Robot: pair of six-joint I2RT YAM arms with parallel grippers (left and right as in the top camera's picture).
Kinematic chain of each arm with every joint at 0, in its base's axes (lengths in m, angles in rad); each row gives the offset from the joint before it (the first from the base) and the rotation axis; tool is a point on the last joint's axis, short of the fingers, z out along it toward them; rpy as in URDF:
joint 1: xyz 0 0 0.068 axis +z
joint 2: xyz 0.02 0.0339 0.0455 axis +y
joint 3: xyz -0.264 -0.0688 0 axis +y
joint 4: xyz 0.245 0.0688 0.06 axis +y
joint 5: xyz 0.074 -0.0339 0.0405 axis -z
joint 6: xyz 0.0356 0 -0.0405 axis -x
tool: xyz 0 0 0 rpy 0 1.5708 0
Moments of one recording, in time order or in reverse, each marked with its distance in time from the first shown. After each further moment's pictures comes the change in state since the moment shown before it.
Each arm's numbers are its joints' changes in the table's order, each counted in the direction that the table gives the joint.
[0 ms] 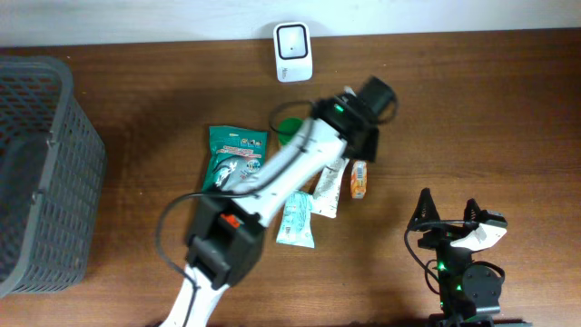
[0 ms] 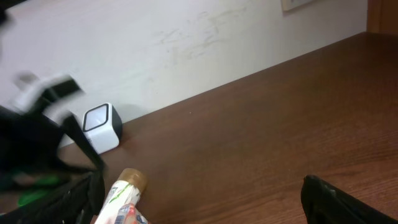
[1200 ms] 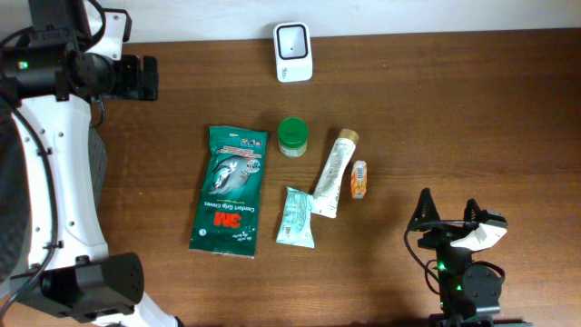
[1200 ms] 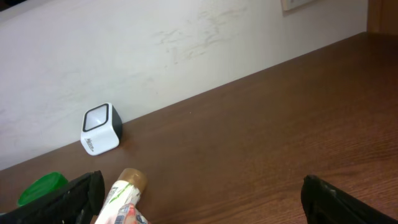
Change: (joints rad) left arm 0.892 -0.420 -0.061 0.256 0.084 -0.729; right arm 0.000 0.000 0.000 0.000 0.000 0.000
